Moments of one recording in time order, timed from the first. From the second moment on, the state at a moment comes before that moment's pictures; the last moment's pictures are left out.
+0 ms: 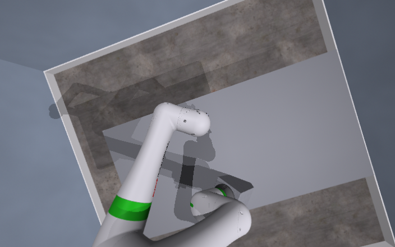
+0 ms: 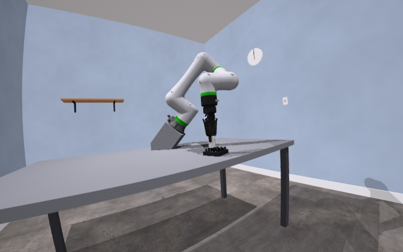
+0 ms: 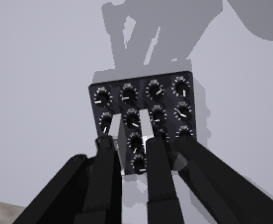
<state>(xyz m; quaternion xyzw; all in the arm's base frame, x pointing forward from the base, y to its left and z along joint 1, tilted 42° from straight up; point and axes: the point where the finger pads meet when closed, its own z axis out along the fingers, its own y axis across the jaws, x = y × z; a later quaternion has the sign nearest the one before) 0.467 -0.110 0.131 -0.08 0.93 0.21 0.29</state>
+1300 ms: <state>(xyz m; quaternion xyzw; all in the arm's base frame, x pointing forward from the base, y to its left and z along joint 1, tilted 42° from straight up) 0.473 -0.105 0.122 -0.08 0.93 0.21 0.29</state>
